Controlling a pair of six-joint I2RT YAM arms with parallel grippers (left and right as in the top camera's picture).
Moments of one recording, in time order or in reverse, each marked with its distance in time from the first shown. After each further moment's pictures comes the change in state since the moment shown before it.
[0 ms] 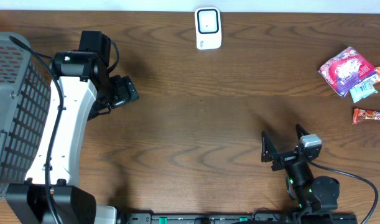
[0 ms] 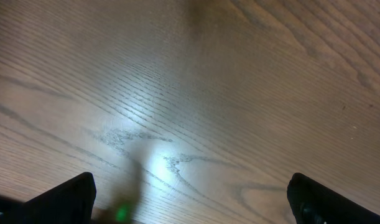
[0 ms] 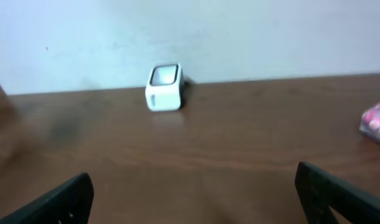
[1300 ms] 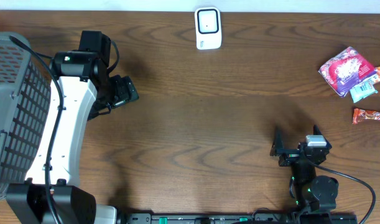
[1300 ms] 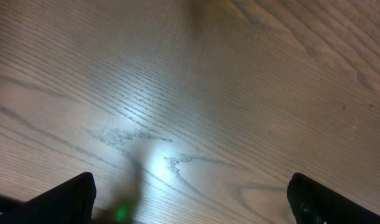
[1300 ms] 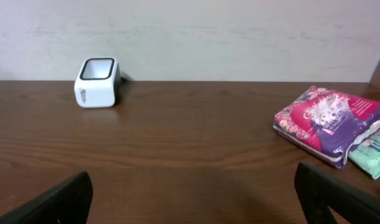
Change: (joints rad) left arm 0.000 0.000 0.000 0.000 0.000 0.000; right arm 0.003 0.000 -0.015 -0.006 0.243 -0.141
